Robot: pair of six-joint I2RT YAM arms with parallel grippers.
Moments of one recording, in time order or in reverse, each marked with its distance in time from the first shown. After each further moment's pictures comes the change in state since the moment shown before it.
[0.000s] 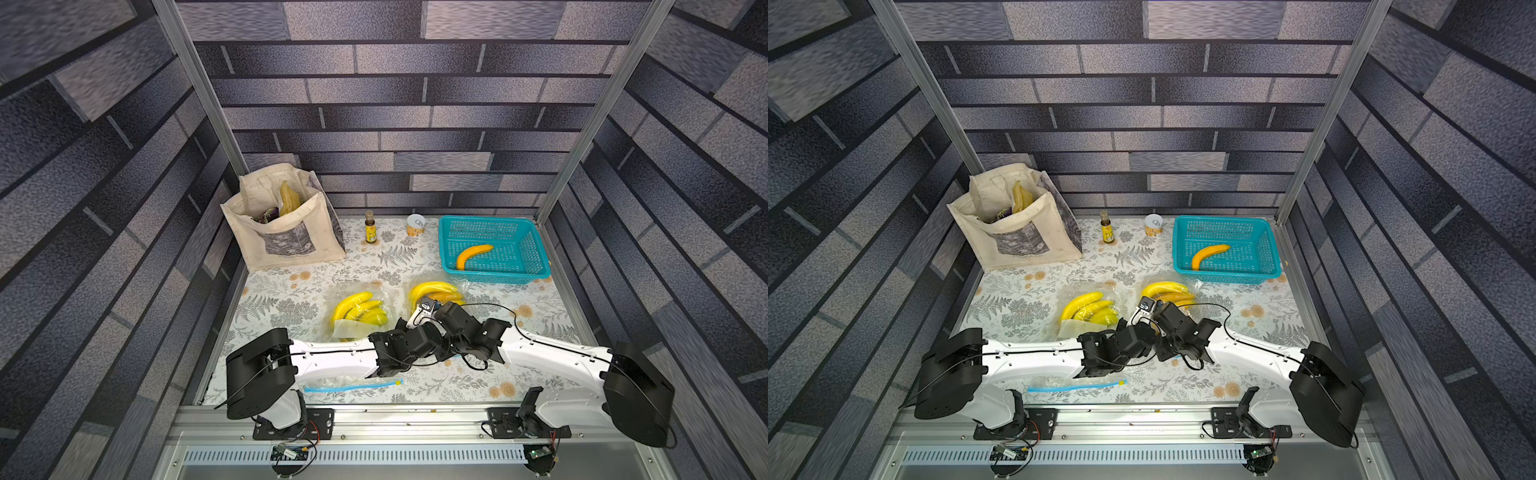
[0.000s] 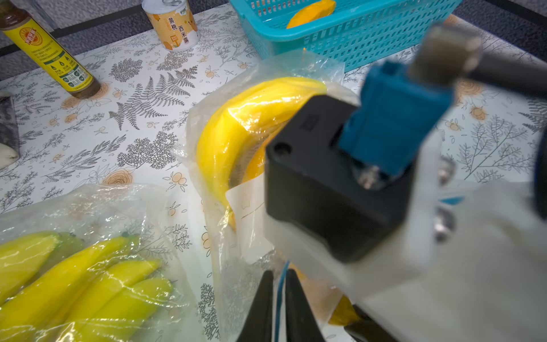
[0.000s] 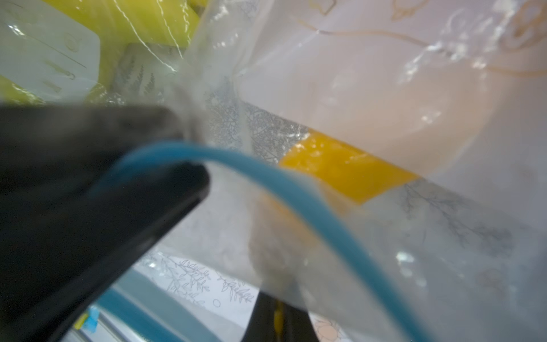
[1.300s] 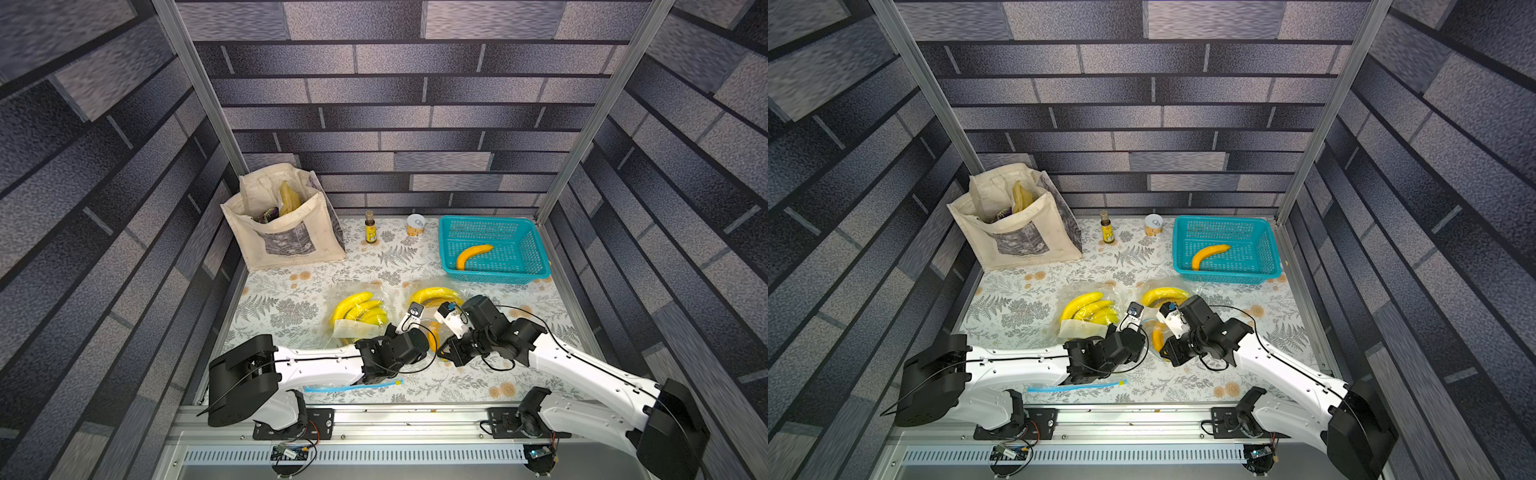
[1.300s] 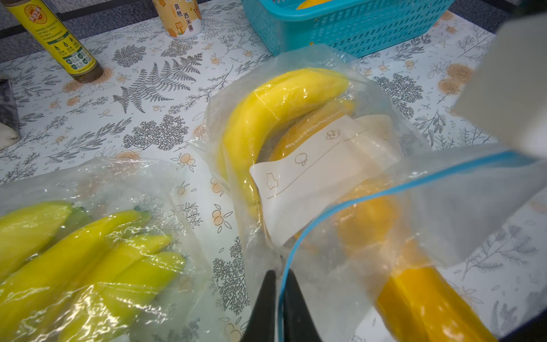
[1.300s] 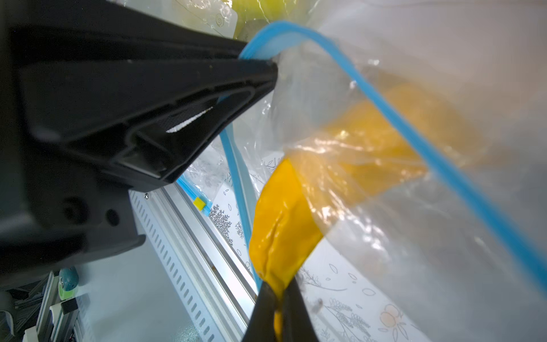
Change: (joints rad) left arm 0.027 -0.108 -0.145 0.060 0.043 -0.003; right arm -0.157 -0.229 -0.038 -0.127 -0.417 -0.127
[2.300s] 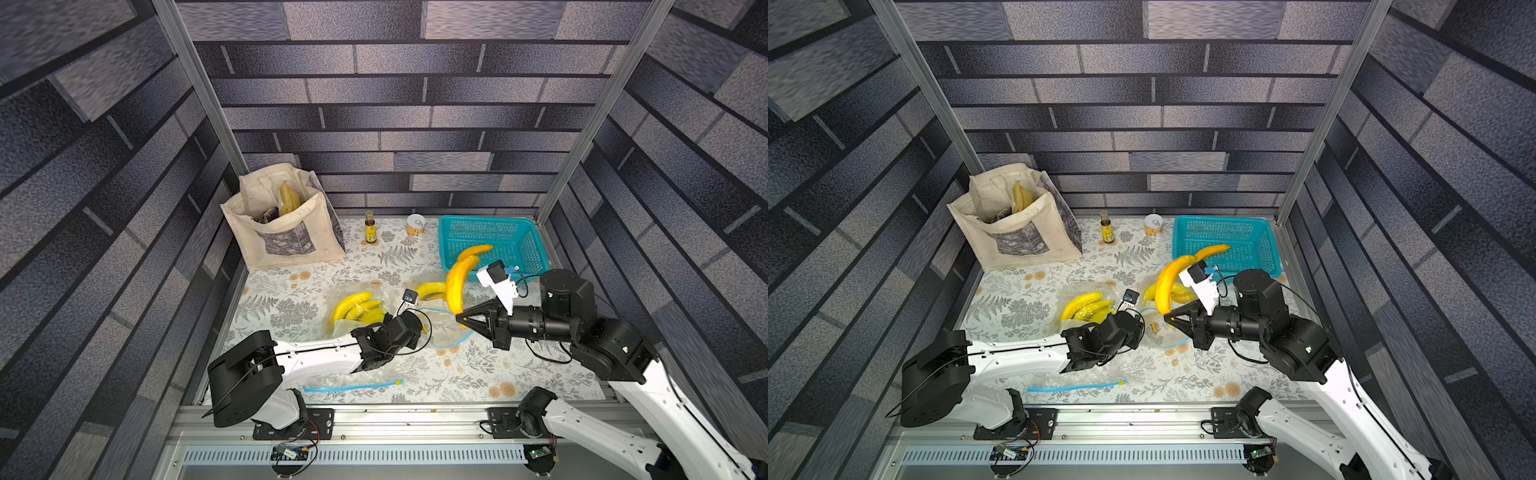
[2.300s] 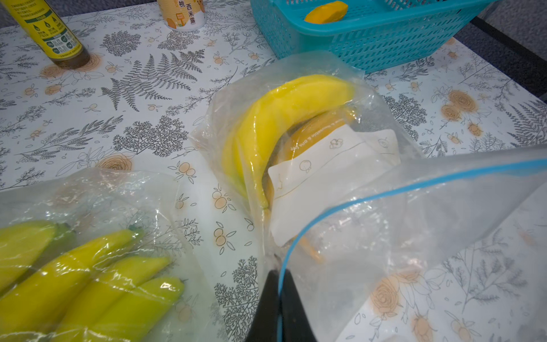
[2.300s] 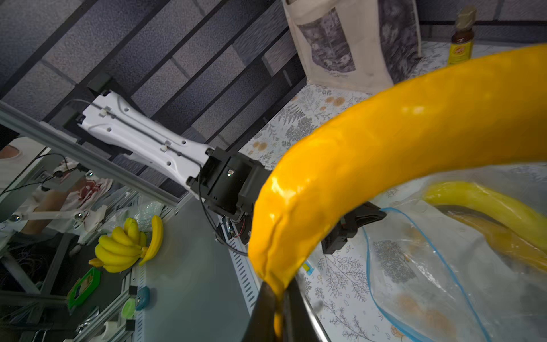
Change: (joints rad) left arm 0.105 0.016 0.023 0.035 0.131 0.004; right arm -0.097 -0.185 0.579 -0.242 -0.011 -0.043
